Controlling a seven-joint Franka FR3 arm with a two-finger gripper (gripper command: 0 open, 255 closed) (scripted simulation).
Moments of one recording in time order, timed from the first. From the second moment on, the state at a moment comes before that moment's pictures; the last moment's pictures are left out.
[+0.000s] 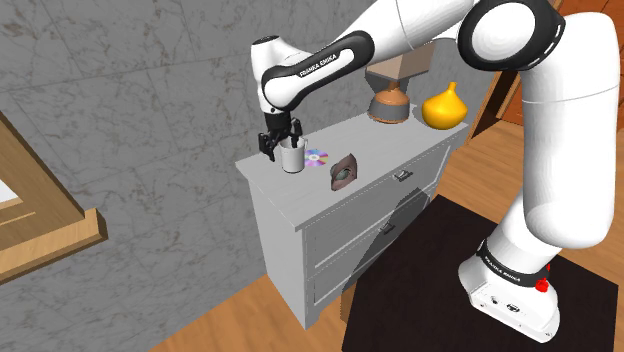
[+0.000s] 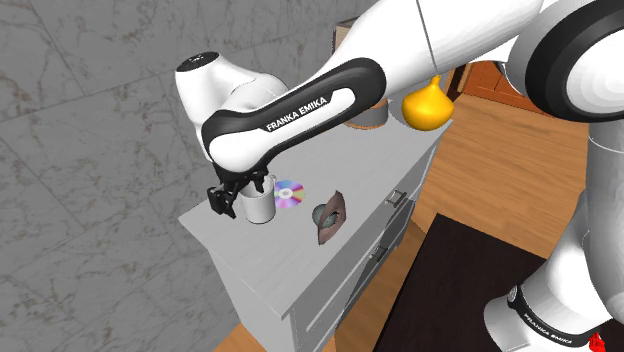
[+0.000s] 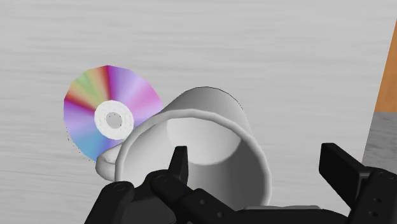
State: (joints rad) arm 0.10 0.47 0.23 -1.64 -0.19 2.05 0.43
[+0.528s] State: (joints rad) arm 0.10 0.47 0.23 -1.64 -0.19 2.05 0.43
